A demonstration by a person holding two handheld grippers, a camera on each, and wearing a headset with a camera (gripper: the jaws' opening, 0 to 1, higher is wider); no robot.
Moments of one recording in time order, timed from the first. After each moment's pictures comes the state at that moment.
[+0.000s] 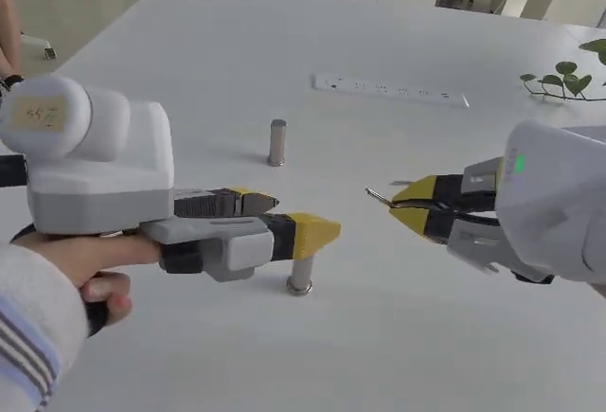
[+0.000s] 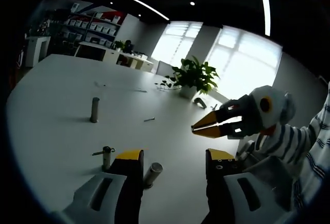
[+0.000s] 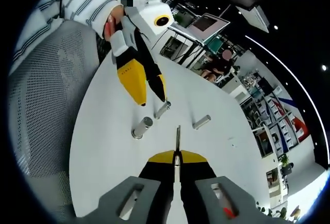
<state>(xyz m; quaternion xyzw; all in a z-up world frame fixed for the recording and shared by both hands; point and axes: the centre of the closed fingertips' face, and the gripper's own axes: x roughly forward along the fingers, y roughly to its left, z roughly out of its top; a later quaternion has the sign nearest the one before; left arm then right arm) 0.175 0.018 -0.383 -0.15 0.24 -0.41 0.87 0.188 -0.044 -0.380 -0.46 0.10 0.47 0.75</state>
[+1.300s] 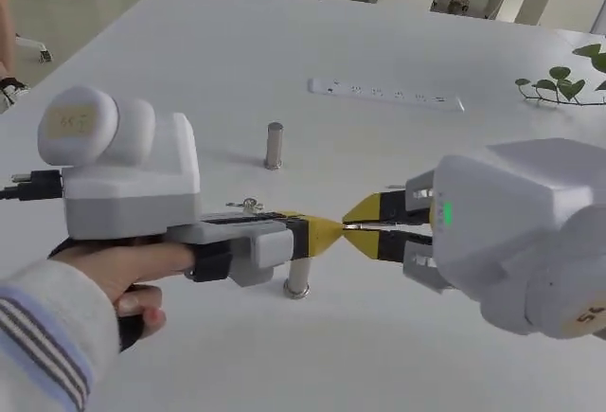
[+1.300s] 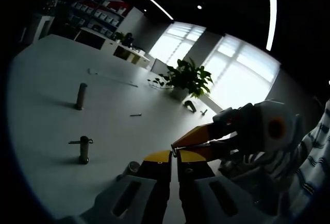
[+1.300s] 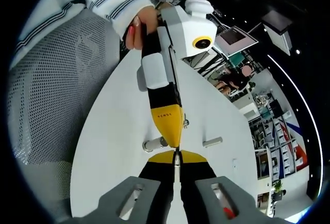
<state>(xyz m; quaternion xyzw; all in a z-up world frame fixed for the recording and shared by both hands) 0.168 -0.003 -0.379 -0.22 0.25 -0.42 0.84 0.165 -0.005 -0.382 -0.52 0.07 0.51 0.68</state>
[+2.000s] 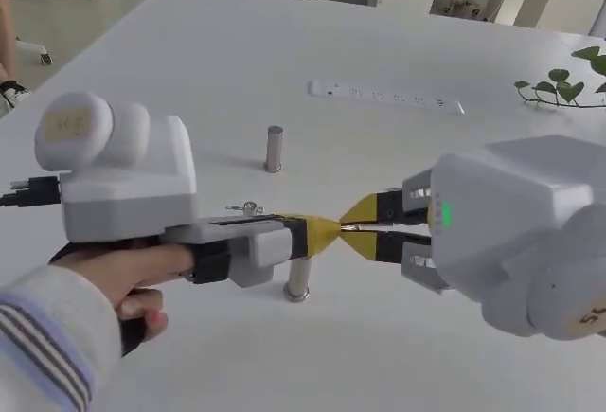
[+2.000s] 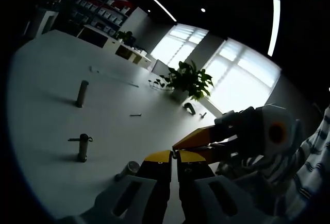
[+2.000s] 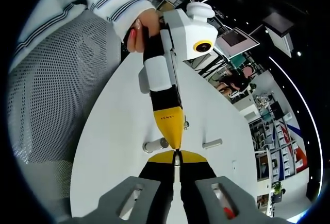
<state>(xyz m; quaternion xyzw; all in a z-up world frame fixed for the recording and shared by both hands) 0.168 -0.003 -0.377 -0.24 0.25 -0.42 0.84 0.163 -0.003 -0.381 -0.52 0.06 0.52 0.68</state>
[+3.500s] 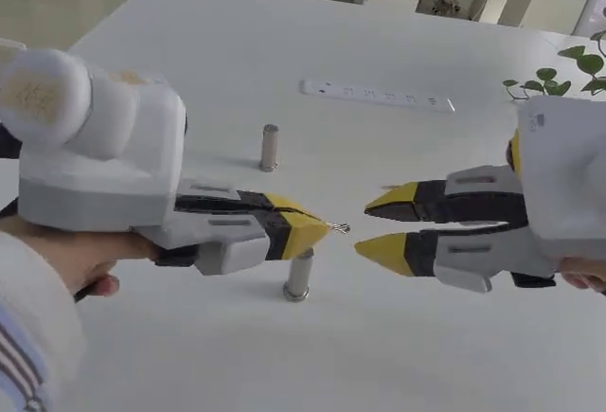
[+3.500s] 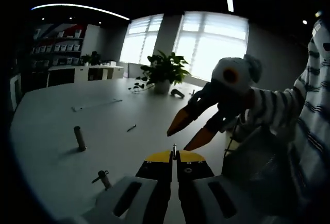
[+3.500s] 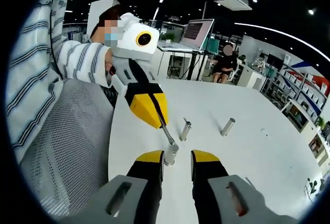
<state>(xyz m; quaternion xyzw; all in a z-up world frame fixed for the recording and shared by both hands) 0.155 0.010 -0.355 0.01 0.16 -0.52 0.84 0.162 -0.018 -0.372 -0.24 0.18 0.55 0.78</state>
